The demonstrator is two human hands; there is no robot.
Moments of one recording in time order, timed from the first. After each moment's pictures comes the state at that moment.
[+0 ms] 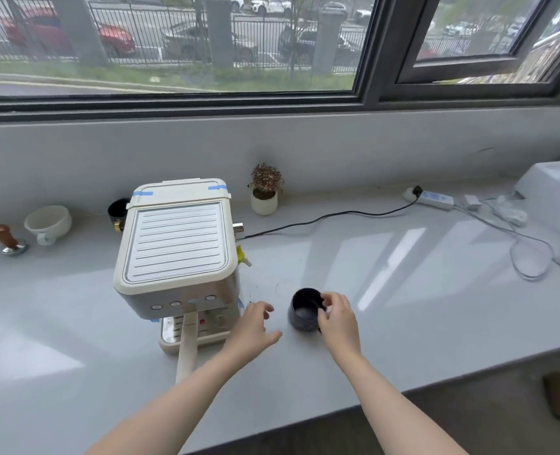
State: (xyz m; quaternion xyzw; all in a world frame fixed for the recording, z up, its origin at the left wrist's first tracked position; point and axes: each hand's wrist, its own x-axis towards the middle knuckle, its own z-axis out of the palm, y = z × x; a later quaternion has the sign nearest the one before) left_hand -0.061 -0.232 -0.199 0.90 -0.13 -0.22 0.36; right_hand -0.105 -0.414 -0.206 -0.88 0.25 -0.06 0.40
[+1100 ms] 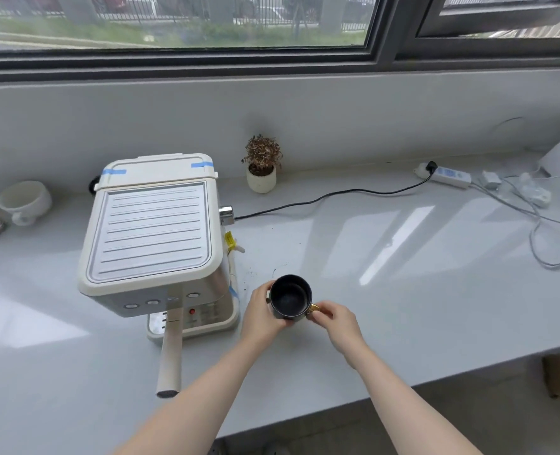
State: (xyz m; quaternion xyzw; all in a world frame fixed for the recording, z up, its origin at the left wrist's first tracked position) left_hand -0.044 -0.280 -0.251 0.83 -0.03 -0.16 0.54; right_hand -0.101 -0.442 -0.235 -0.77 0.27 0.10 0.57
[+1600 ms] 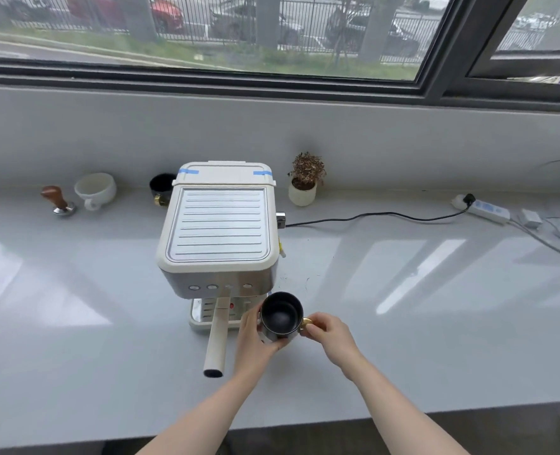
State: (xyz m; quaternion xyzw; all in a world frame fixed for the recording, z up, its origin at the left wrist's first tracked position) left_hand -0.089 -0.201 -0.247 0.80 0.04 -0.07 0.60; right_hand -0.096 -0.373 -0.215 -0.79 0.18 0.16 0.57
